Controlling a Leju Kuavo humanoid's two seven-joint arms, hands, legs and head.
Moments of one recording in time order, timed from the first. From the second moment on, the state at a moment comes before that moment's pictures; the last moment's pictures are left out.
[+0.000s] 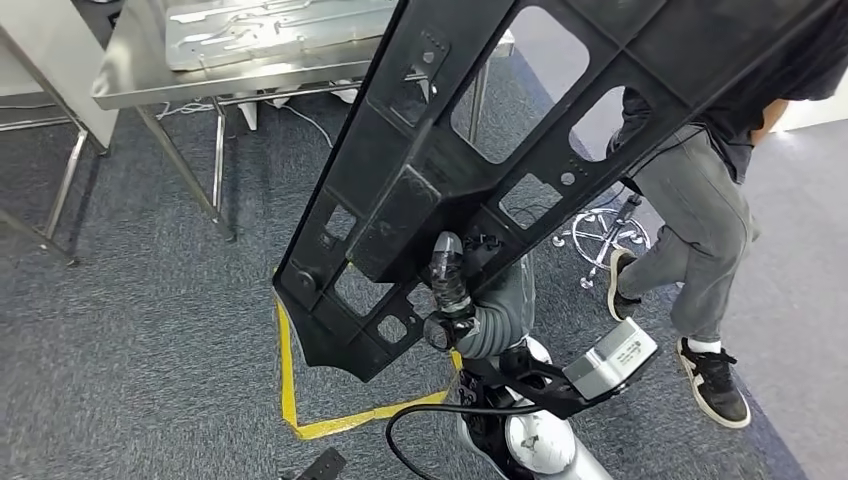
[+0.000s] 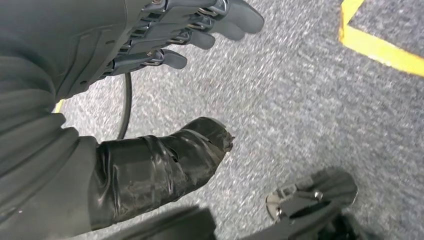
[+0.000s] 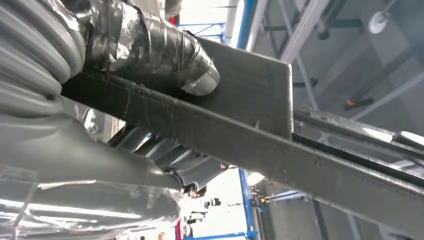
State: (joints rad) left arm -0.19 -0.11 -0.89 -0.22 0.09 0.41 0.17; right arm -0.34 0.04 0.68 -1.83 -0.27 -0.34 -0.36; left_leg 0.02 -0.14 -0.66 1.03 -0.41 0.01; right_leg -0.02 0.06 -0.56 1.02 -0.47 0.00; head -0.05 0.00
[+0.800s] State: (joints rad) left arm -0.19 -0.10 -0.89 -0.22 0.10 0.40 0.16; right arm -0.33 0.05 0.68 -1.81 -0.35 -0.32 -0.39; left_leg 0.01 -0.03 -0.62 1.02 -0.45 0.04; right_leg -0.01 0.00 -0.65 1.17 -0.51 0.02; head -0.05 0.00
